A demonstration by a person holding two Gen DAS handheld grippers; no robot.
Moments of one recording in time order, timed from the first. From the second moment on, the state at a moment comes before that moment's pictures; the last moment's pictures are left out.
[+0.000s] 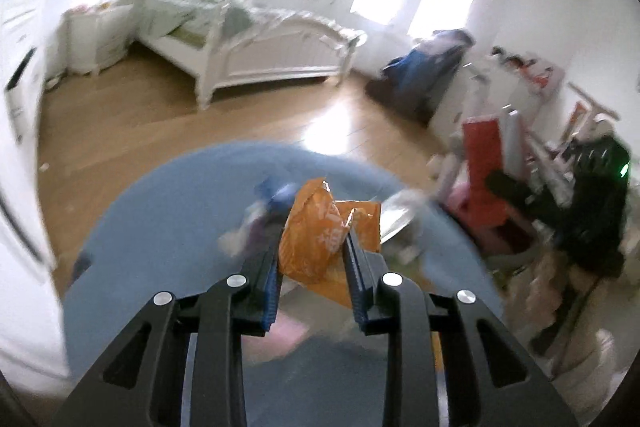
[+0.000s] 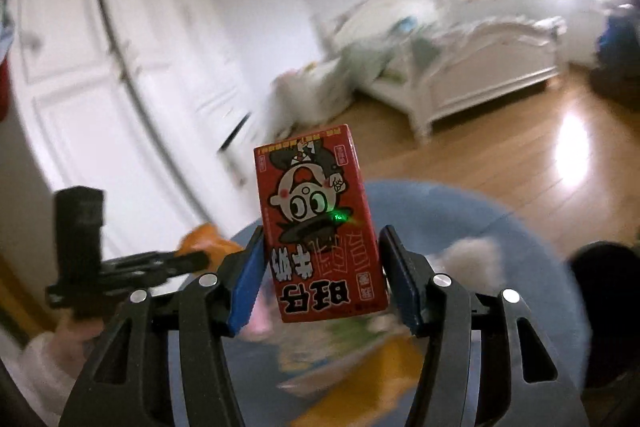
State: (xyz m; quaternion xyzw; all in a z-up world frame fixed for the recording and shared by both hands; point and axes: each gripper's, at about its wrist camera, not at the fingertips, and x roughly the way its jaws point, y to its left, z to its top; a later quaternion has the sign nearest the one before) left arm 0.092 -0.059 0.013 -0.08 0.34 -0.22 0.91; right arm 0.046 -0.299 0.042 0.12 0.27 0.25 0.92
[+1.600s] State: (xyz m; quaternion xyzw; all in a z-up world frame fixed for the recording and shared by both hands) left arm 0.179 -0.391 -0.037 -0.03 0.41 -0.36 0.83; right arm 0.051 -0.592 -0.103 0.34 0.28 0.00 0.90
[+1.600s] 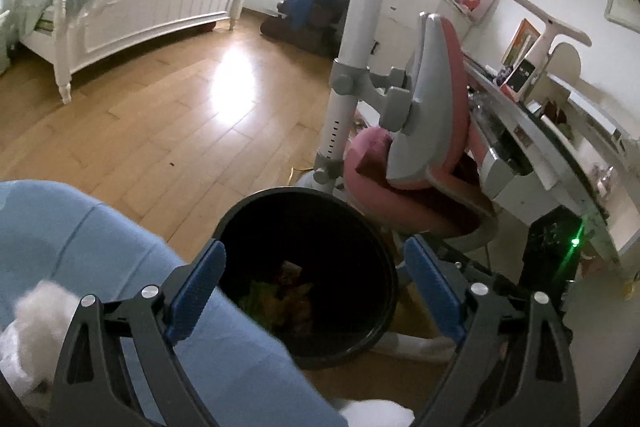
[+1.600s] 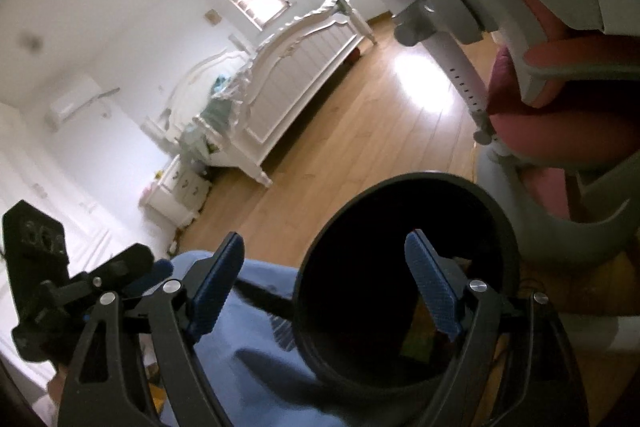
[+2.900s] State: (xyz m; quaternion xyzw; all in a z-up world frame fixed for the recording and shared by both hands) left arm 0.251 -0.084 -0.086 -0.10 0.49 -0.21 0.84; right arm 0.187 -0.320 -0.092 0.17 0.47 0.15 0.85
